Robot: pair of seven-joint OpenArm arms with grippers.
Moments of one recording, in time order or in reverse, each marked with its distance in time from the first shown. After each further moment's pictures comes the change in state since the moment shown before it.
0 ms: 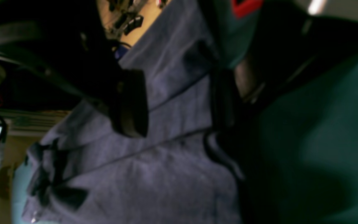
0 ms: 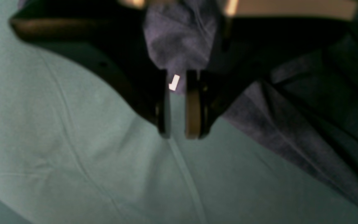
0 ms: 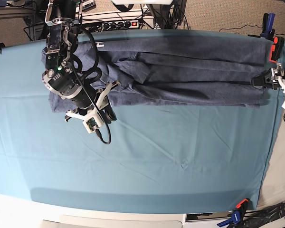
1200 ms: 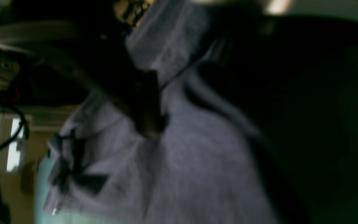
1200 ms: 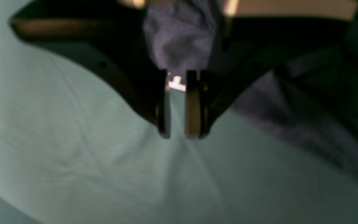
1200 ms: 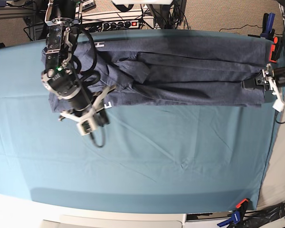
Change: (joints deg) left arm -0.4 4.2 -0.1 0.0 0.2 -0.7 -1.0; right arm 0.0 0.0 2.2 0.0 -3.3 -5.6 1.4
